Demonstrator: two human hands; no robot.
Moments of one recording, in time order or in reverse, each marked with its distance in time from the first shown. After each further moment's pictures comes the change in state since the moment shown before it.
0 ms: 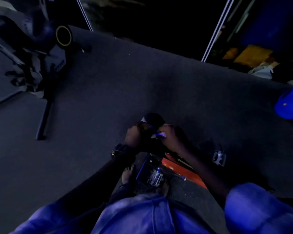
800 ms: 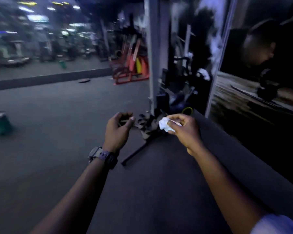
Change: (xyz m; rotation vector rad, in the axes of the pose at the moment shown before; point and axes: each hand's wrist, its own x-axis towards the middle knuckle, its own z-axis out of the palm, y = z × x) left_hand -0.177 -0.134 -0.385 -0.626 1.215 0.043; right_hand 0.126 -0.434 -0.038 0.882 -0.212 -0.552
